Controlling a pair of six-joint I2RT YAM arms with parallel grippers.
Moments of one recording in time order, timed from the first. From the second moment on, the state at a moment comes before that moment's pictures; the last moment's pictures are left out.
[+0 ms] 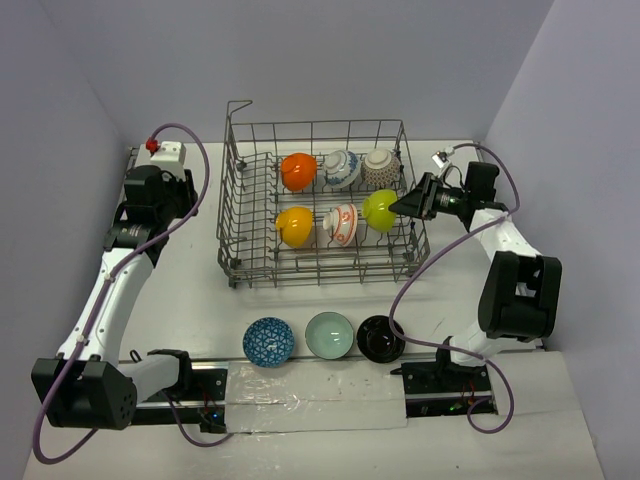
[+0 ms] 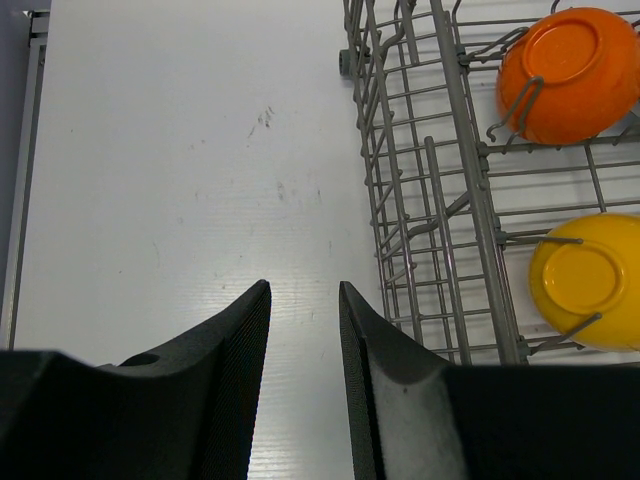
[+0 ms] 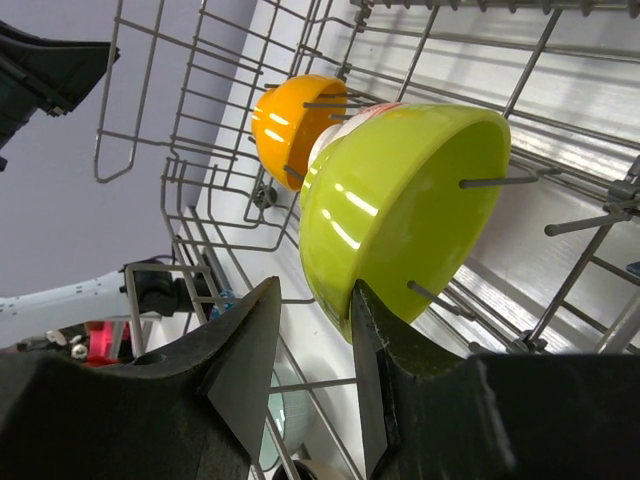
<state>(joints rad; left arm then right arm) -0.08 1.14 1.03 -0.33 0.01 -0.02 -0.17 1.54 1.01 -0.14 -1.15 0.34</state>
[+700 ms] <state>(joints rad) -0.07 1.14 1.03 -0.33 0.02 -0.02 -0.17 1.52 1.07 -0.30 -1.06 0.23</state>
